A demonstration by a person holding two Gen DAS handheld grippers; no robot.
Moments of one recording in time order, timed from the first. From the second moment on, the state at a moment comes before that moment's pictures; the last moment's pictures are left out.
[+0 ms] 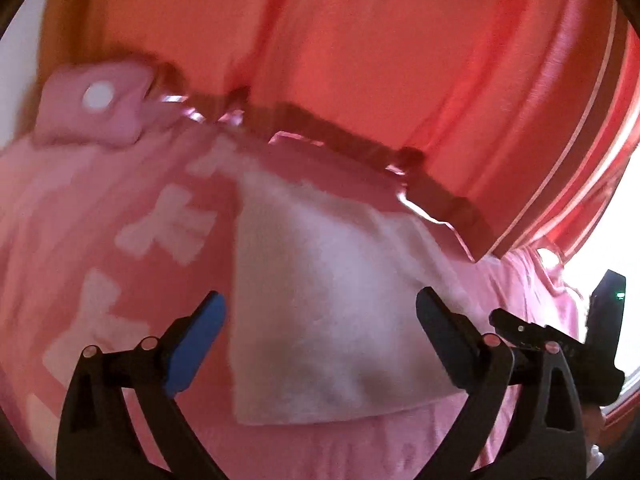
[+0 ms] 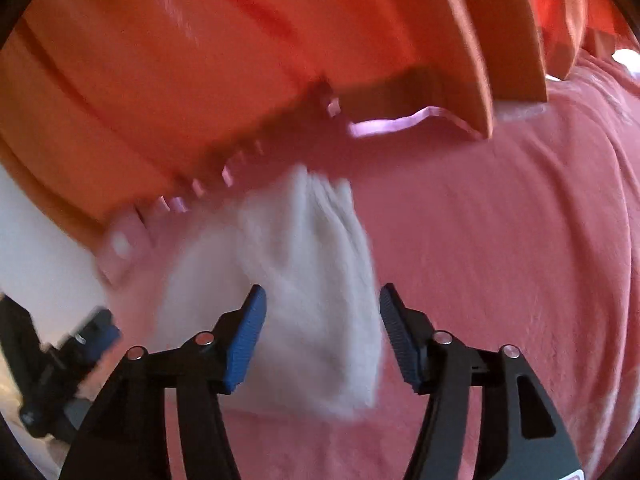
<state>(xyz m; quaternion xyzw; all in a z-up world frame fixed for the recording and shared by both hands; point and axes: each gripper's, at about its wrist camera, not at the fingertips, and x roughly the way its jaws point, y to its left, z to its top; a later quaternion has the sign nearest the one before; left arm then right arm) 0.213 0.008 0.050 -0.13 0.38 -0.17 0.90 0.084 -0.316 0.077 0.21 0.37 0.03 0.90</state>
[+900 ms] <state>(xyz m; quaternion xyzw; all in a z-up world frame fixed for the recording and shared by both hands) 0.223 -0.019 -0.006 -0.01 0.47 -0.12 0.88 0.098 -0.253 0.045 0.09 0.45 -0.03 0.89</state>
